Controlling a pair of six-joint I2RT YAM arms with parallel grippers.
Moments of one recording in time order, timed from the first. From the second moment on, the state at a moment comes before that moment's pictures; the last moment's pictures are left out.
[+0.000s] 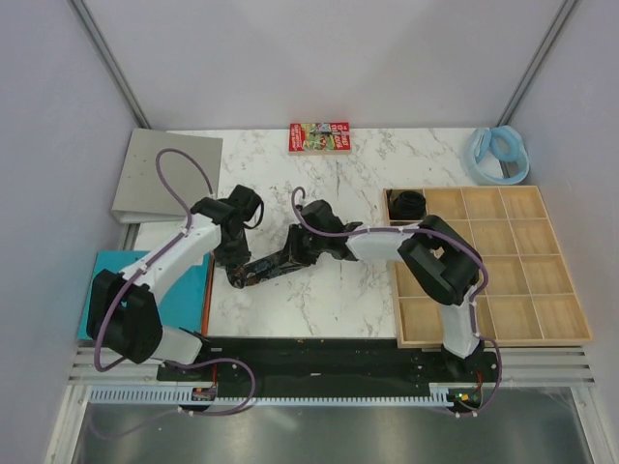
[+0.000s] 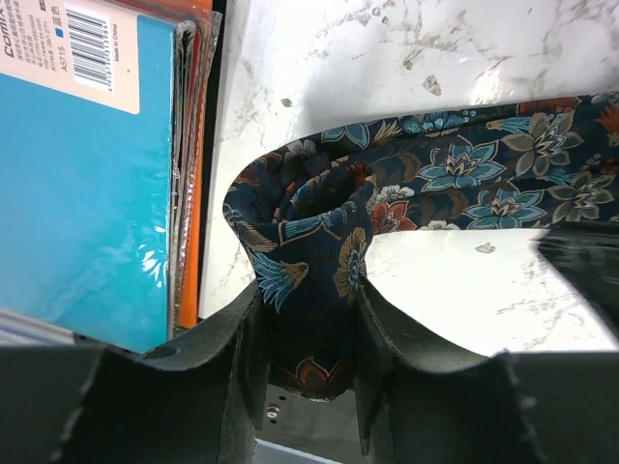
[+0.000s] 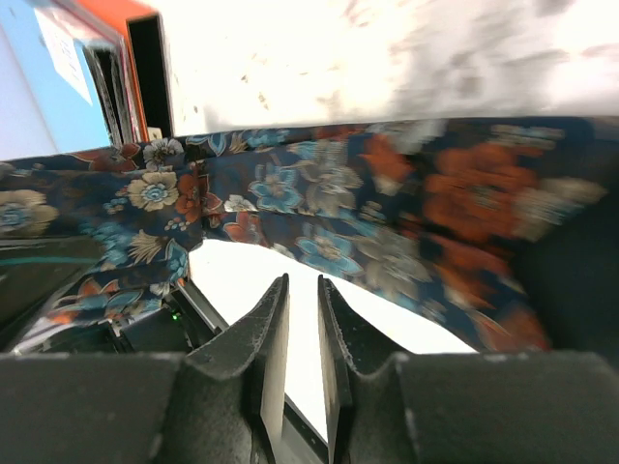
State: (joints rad) left arm -0.43 1.40 1.07 -1.05 -0.30 -0.67; right arm 0.84 2.02 1.20 0.08 -0.38 0.94
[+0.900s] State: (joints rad) left arm -0.72 1.96 1.38 -1.21 -0.51 -0.75; right arm 0.64 1.72 0.91 0.04 -0.38 0.87
